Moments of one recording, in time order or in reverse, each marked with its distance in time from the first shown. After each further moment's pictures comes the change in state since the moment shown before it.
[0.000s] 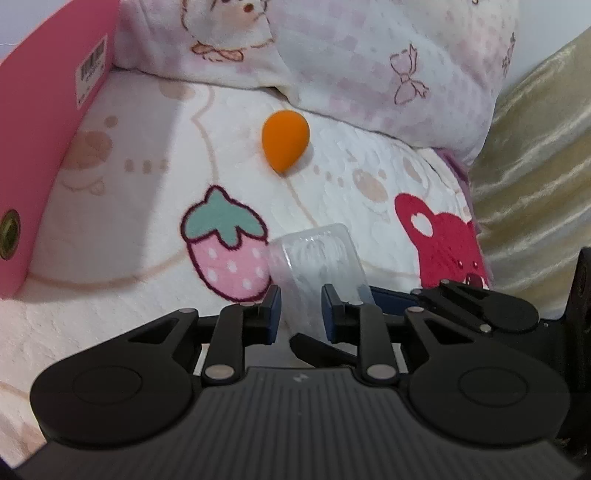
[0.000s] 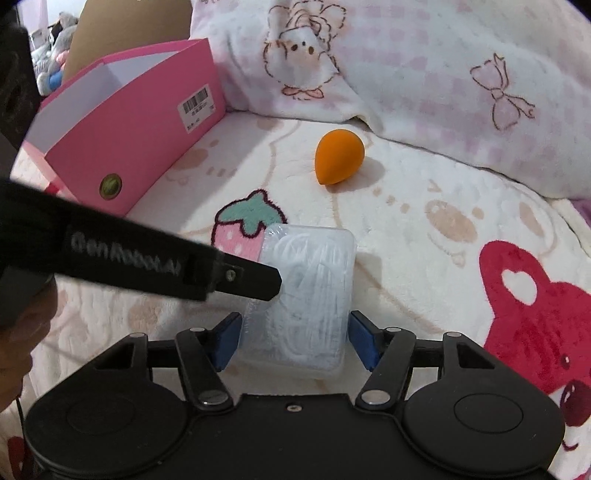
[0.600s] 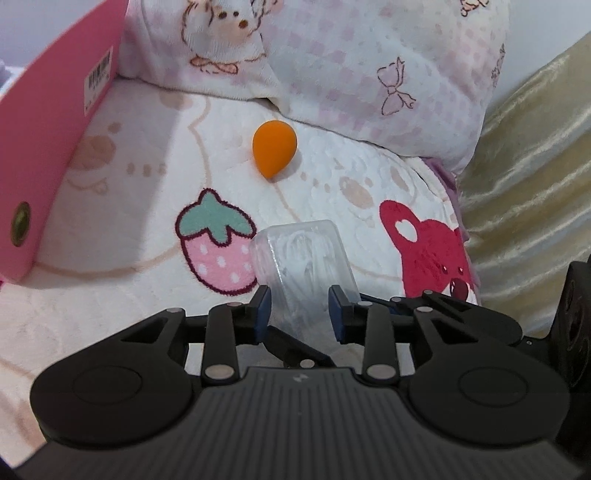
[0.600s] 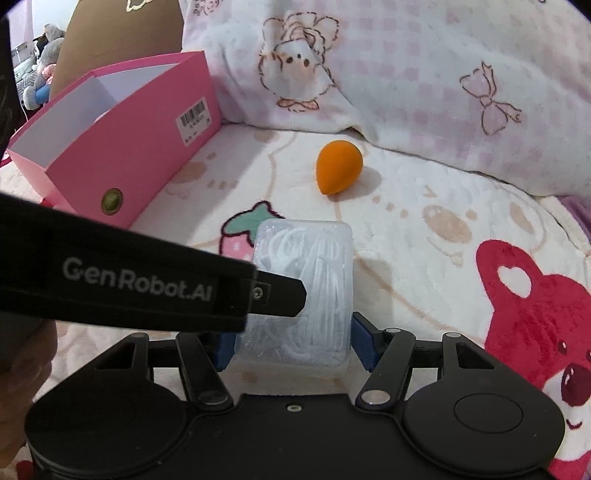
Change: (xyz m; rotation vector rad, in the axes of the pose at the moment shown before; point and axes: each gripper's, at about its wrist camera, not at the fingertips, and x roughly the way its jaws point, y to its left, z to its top) left arm -0.022 -0.010 -0.007 -0.006 -0.033 -0.002; right arm -0.010 0.020 -0.004 0.047 -0.042 -0.045
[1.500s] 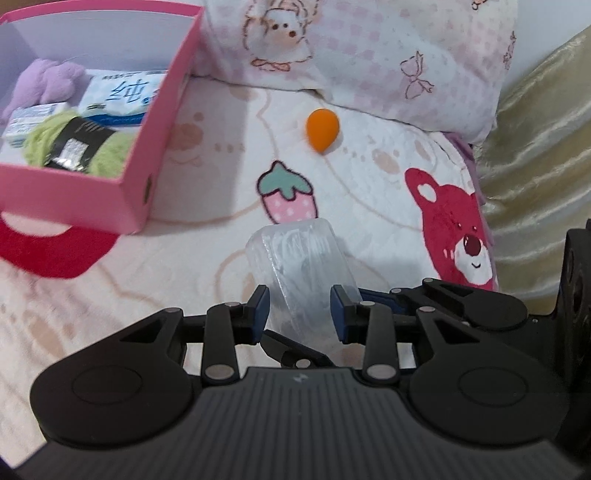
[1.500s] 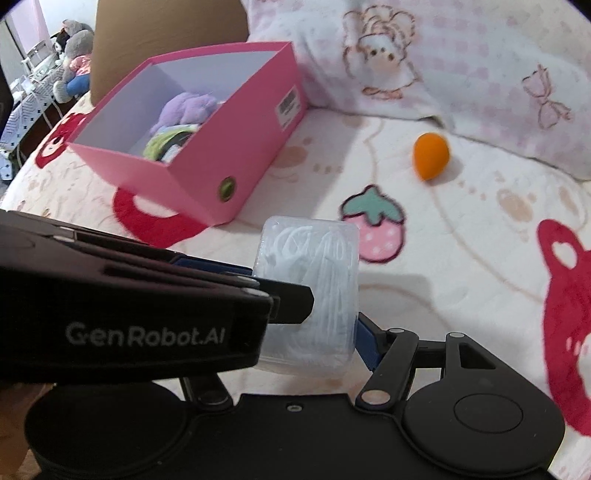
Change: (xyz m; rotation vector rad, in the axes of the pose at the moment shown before) left arm -0.090 0.013 -0.007 0.004 0.118 0.132; right arm -0.039 0.066 0.012 0.032 0.140 0.155
